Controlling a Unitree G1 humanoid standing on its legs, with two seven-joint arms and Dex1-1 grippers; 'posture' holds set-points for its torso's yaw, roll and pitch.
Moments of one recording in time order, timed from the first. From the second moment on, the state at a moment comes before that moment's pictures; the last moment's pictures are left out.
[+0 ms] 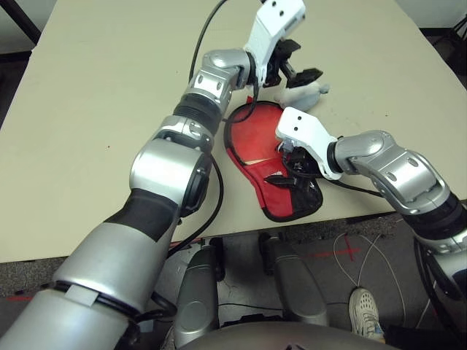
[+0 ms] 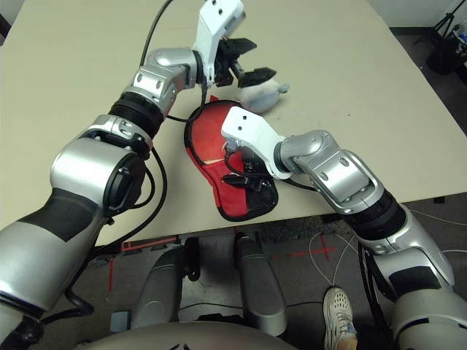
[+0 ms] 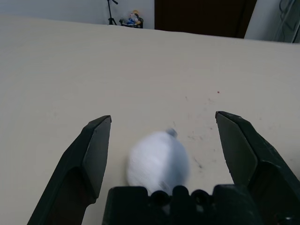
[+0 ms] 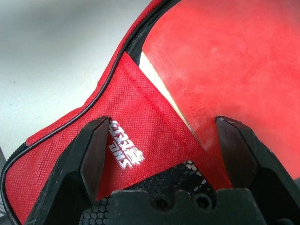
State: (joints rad) left arm -1.48 0.09 0.04 1.19 -0.03 0.09 -0.87; right arm -0.72 -0.65 0.43 -0.31 0.25 1.03 0.84
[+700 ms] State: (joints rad) left arm -1.13 0.21 -0.21 0.83 0.07 0.31 -1.03; right arm -0.91 -0.72 0.35 -0.15 0.33 1.17 0.93
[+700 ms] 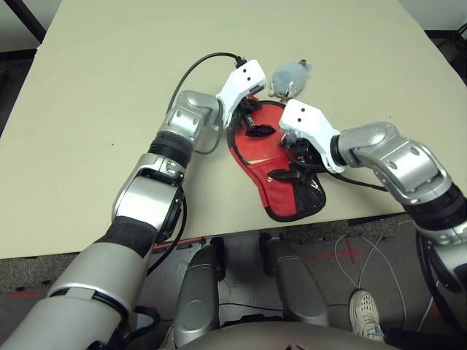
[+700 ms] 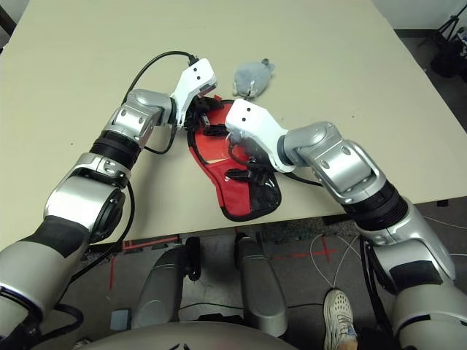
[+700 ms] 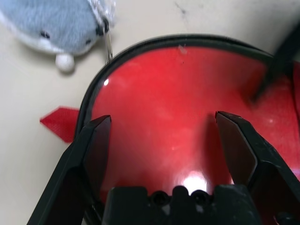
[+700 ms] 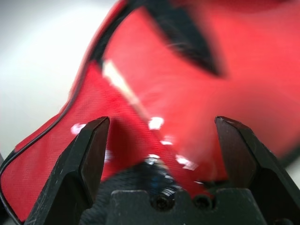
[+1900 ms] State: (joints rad) left arm -1.05 0.18 -0.24 0.65 0.07 0.42 -0.98; right arm -1.42 -0.36 0.22 1.24 -0.14 0.41 0.54
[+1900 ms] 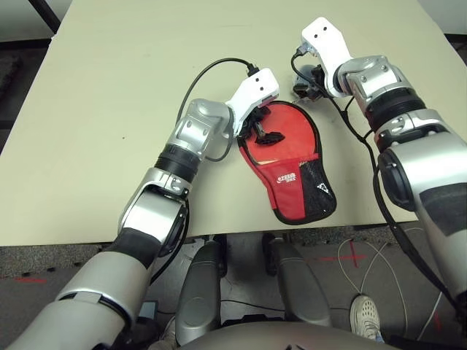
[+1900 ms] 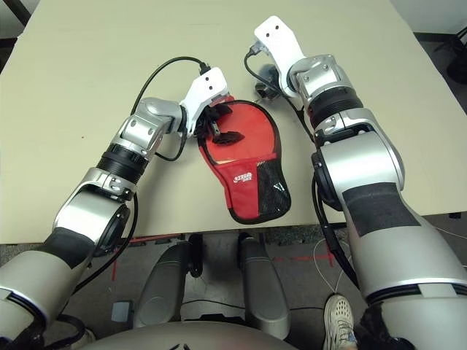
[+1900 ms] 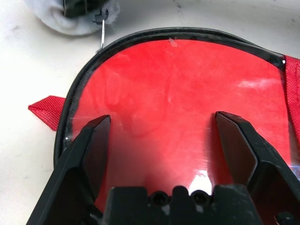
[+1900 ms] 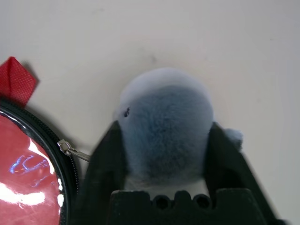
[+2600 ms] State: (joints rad) left arm -1.09 0.14 -0.25 0.73 0.07 0.40 -0.98; right arm -1.21 -0.63 0.39 0.80 -0.31 0.47 0.91
